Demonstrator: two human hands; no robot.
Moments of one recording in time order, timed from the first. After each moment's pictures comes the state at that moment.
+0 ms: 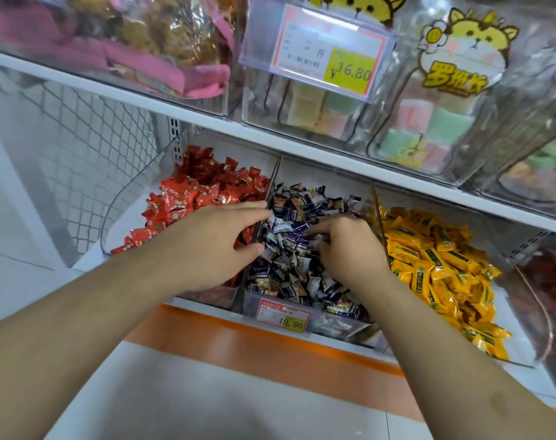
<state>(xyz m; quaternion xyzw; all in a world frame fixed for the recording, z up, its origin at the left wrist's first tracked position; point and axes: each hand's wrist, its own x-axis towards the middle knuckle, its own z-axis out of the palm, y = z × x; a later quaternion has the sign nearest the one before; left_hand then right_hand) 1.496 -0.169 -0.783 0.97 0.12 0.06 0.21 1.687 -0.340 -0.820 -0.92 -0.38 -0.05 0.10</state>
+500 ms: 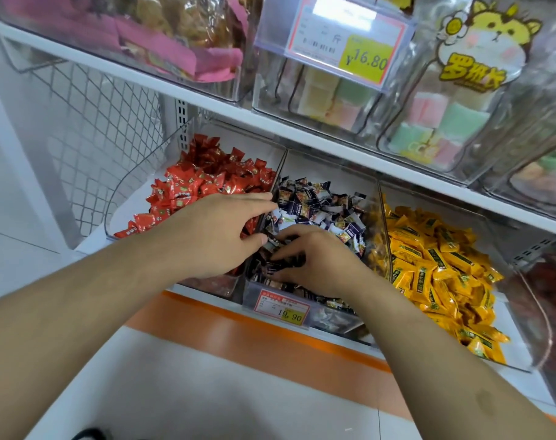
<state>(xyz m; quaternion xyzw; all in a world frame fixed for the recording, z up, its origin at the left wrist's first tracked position) 1.497 -0.171 -0.785 0.96 0.13 0.06 0.23 1.659 -0.334 -0.824 -0.82 -0.55 0.11 0.13</state>
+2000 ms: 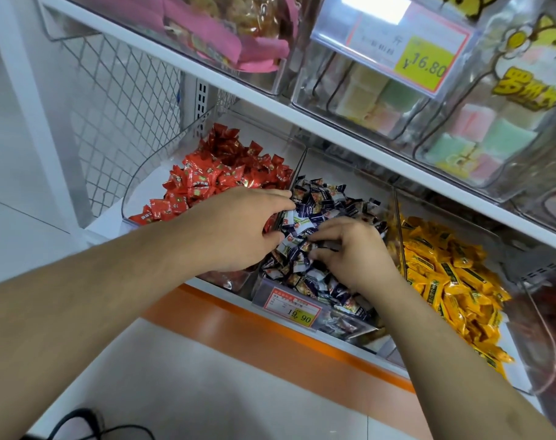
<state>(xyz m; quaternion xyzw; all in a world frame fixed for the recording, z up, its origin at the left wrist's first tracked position) 1.495 -0.174 -0.784 0.96 0.13 0.07 0.24 1.684 -0.341 -0.824 -0.87 -0.47 0.02 0.14</state>
